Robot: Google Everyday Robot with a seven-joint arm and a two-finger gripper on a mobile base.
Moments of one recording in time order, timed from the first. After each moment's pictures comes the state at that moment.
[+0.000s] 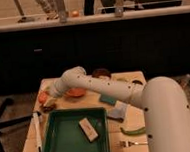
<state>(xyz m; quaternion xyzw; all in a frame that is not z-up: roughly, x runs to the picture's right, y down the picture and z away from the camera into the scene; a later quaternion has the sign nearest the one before) -0.284 0.063 0.808 -0.23 -0.42 0.06 0.88</state>
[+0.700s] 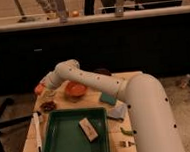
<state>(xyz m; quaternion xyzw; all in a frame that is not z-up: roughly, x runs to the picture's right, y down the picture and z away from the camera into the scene) -0.305 0.016 0.836 -0.21 -0.41 0.06 0.89</state>
